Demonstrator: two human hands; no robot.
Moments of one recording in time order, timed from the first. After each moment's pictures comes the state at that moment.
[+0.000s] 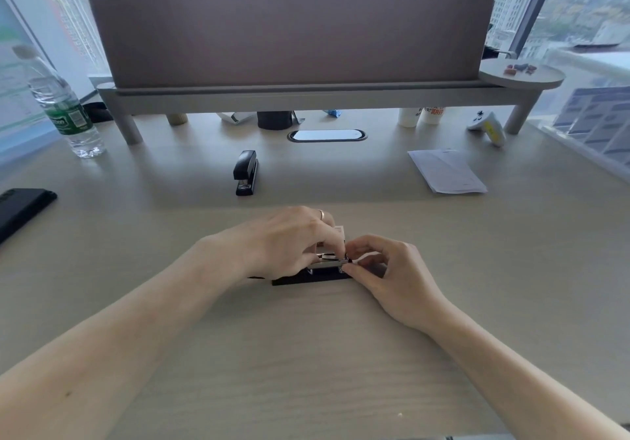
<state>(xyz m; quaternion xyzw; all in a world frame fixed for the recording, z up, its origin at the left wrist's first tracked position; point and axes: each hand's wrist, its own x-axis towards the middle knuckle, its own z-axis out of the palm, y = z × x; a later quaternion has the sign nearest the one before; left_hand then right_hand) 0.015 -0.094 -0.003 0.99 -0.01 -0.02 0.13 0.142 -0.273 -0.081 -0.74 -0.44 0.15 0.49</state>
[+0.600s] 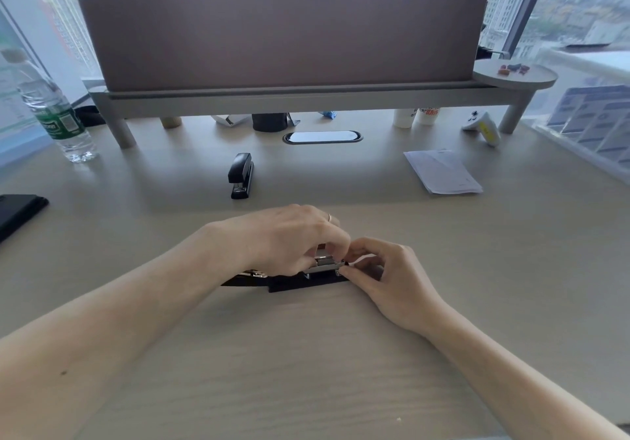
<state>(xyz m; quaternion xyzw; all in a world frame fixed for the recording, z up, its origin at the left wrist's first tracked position) 0.027 -0.093 0.011 0.99 -0.07 -0.07 0.10 0.144 -0.273 -0.083 -0.73 -0.45 0.15 0.49</state>
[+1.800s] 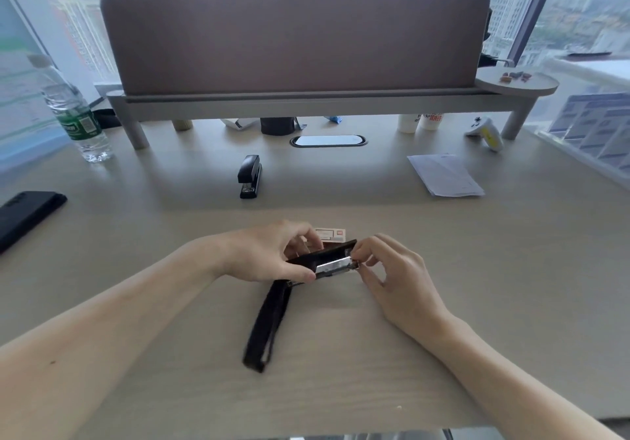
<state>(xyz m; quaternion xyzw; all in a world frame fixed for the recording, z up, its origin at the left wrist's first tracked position) -0.006 -0.078 -0.017 0.92 0.12 -0.10 0.35 0.135 -0.282 -0.086 -0.72 -0.55 -0.09 0.41</state>
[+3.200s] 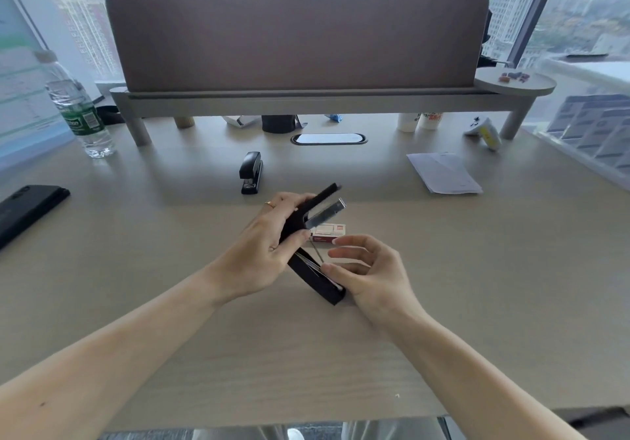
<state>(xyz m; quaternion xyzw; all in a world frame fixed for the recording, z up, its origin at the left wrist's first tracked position) -0.022 -0.097 -0.042 0.90 0.09 0.25 0.36 0.088 -0.261 -0.074 -0.67 -0.23 0.28 0.65</state>
